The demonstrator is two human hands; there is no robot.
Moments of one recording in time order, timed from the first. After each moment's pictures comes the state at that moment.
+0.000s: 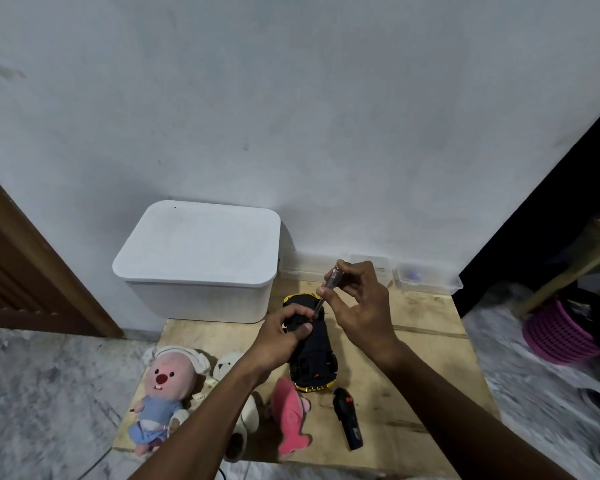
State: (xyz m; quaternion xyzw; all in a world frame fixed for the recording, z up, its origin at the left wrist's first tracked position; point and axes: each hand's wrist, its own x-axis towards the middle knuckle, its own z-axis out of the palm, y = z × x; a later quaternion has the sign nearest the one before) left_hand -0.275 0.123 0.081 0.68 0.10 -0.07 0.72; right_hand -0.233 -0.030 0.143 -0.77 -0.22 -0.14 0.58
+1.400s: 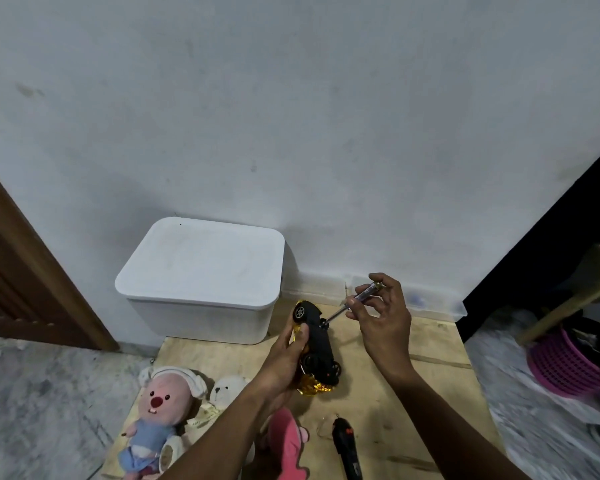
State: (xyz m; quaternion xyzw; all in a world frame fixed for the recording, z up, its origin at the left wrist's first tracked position) left_hand -0.261 0.110 0.070 0.45 0.15 -0.13 0.87; right_hand -0.208 -0.047 0.138 -0.74 -0.05 -0.12 0.66
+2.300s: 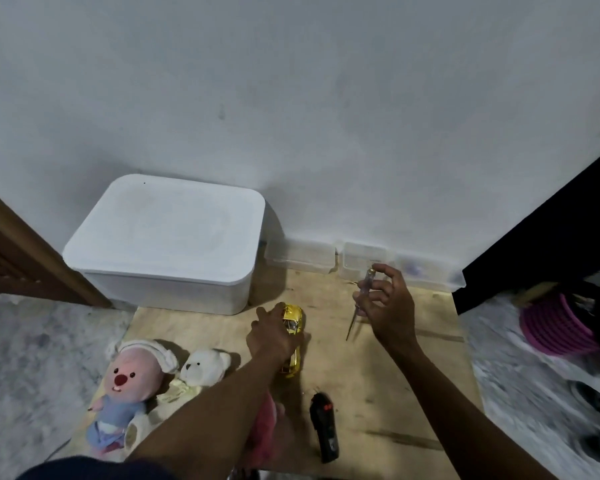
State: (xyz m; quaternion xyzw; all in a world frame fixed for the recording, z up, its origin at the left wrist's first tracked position) left_hand -0.205 0.082 -0.007 0.91 0.23 -0.17 0.31; right_hand -0.154 -0.116 0.067 -0.84 -0.05 -0.04 0.54
